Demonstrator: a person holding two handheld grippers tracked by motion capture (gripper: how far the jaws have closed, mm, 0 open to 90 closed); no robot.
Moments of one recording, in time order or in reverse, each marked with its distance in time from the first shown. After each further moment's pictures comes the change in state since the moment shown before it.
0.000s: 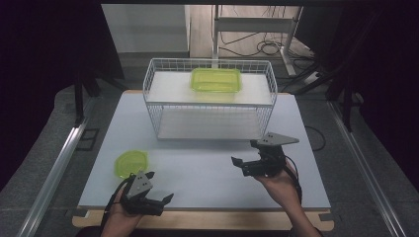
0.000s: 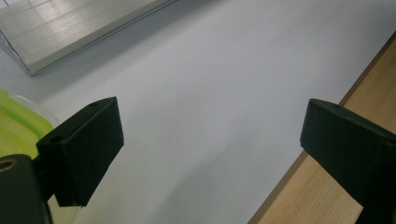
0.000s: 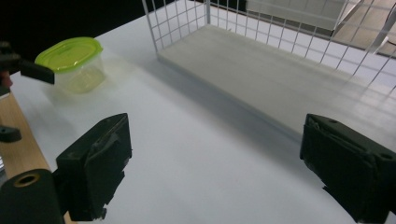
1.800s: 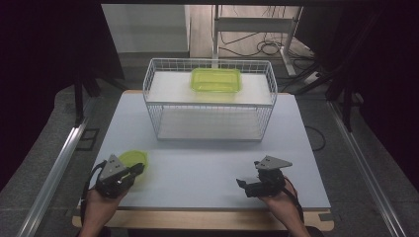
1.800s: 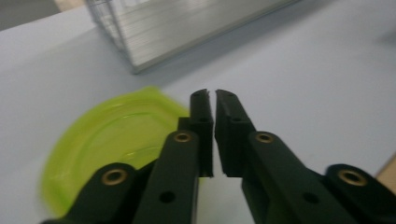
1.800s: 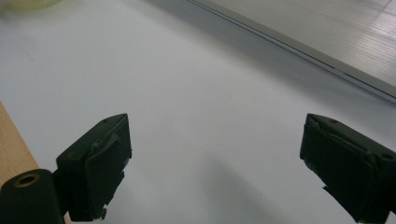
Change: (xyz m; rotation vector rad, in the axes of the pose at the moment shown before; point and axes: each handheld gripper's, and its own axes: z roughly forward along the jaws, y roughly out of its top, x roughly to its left) left arm 0.065 0.003 -0.037 -0.037 0.137 -0.118; right arm -0.003 -0.076 0.016 0.125 -0.052 -0.052
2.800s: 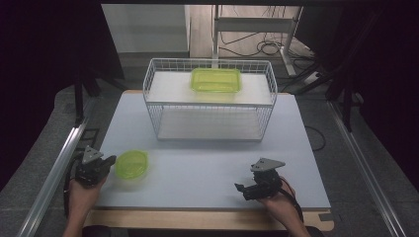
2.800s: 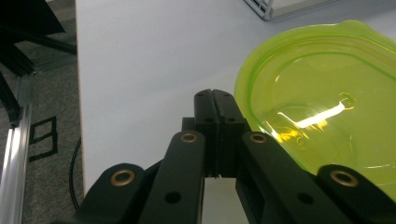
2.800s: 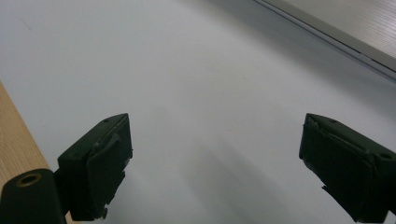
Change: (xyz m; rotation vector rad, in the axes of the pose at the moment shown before) left arm 0.078 -0.036 0.015 0.110 0.207 -0.143; right arm 0.004 -0.003 0.009 0.088 0.019 -0.049
